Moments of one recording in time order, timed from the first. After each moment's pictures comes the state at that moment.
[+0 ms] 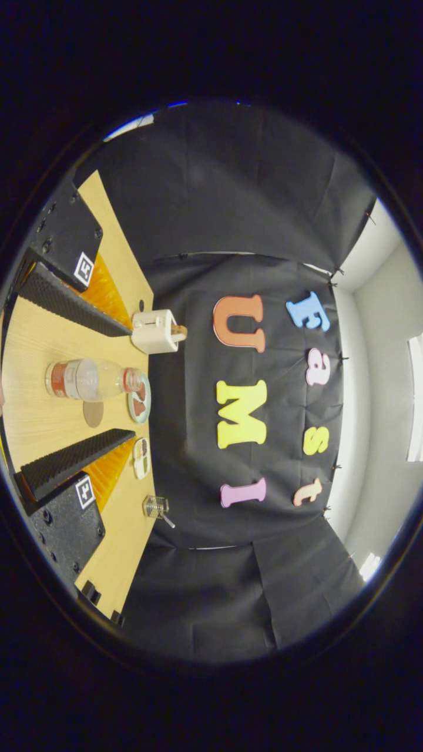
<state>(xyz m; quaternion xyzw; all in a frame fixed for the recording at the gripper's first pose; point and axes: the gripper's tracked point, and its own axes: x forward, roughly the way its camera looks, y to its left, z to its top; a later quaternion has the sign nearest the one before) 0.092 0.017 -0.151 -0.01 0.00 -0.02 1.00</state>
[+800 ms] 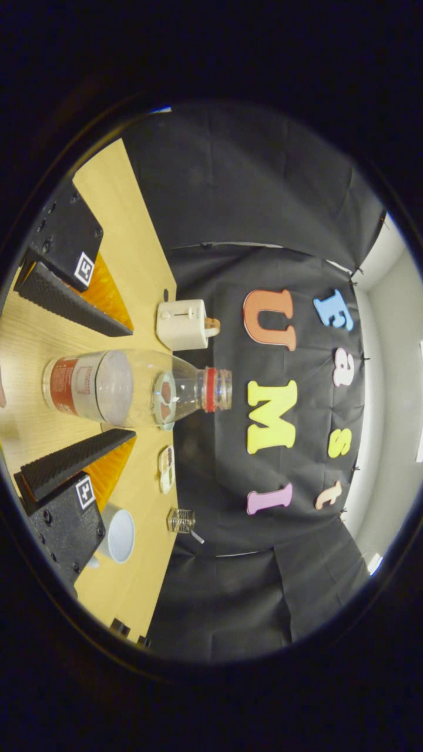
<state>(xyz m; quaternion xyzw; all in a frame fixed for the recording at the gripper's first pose) 0.172 0.023 -0.250 0.00 0.03 -0.02 1.00</state>
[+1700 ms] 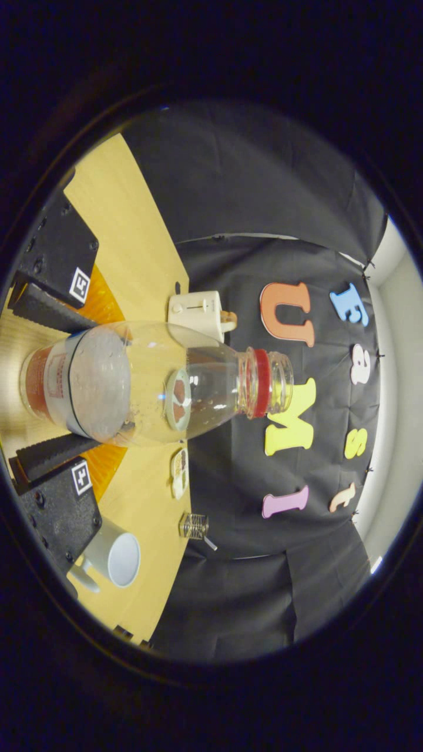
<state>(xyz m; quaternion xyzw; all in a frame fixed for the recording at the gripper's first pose) 0.200 0.034 -0.256 0.00 0.07 -0.02 1.00</state>
